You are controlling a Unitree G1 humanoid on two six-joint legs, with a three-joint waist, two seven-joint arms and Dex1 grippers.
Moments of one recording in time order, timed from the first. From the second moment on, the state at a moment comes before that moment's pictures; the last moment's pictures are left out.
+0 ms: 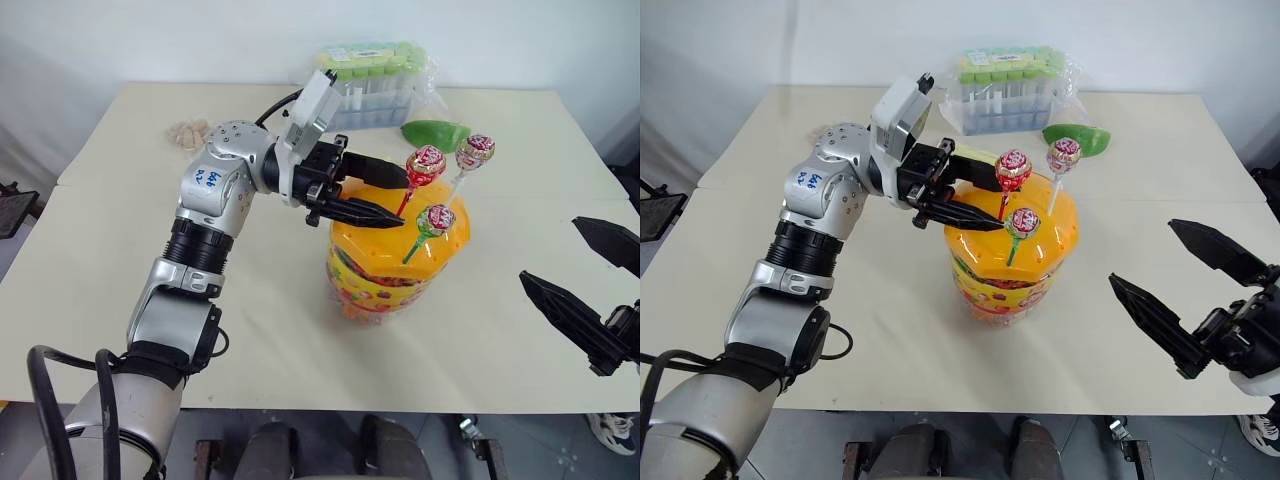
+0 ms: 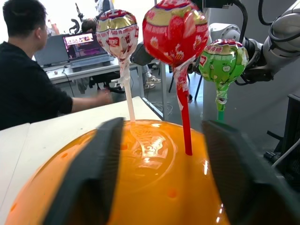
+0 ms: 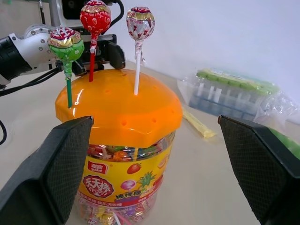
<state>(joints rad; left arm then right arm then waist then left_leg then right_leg) -1.19 0.30 -0.14 0.44 -0.50 0.33 -1.50 0.41 -0.74 -0.93 -0.87 1.17 0.43 0.64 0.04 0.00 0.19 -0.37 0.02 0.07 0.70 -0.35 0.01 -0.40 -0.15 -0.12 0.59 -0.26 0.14</state>
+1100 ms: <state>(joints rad) -1.21 0.68 -0.05 0.42 -0.34 0.76 -1.12 0.35 -0.85 -0.93 -0.73 1.12 0.42 0.75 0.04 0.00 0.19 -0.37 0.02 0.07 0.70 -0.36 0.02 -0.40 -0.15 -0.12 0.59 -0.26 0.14</state>
